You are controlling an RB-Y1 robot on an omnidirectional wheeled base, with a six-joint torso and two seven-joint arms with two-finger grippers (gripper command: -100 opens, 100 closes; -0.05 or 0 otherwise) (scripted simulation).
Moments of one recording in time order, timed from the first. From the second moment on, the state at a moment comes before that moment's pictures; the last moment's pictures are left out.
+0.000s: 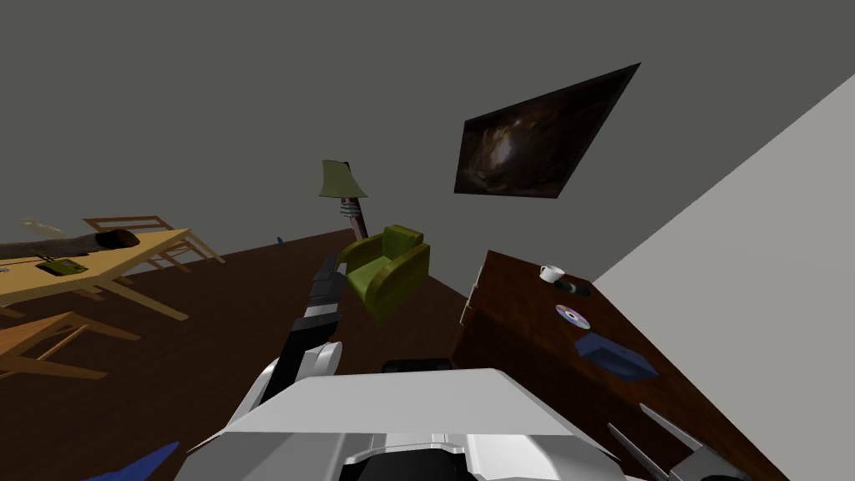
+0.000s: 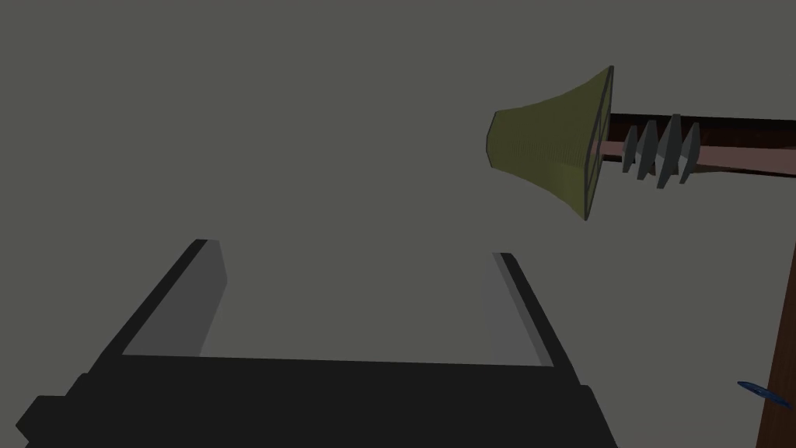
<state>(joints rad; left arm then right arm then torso) 0.51 -0.04 0.04 -2.22 -0.11 -0.37 -0.08 1.24 -0.63 -0.60 -1.59 0.57 -0.89 0.63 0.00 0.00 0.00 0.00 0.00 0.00</state>
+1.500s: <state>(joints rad) 0.51 -0.04 0.04 -2.22 -0.11 -0.37 -0.08 1.49 -0.85 -0.81 -1.23 0.85 -1.02 0.86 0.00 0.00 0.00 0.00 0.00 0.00</state>
